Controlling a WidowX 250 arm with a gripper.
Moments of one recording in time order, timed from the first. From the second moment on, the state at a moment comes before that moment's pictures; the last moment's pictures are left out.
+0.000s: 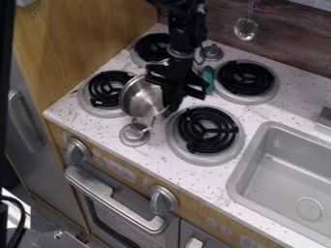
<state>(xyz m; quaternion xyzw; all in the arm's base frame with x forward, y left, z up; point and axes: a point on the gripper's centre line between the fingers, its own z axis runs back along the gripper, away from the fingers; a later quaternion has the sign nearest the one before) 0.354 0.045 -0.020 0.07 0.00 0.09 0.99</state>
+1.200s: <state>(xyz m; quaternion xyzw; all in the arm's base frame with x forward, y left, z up) 0.371 -0.067 -0.055 0.08 0.01 -0.04 1.00</state>
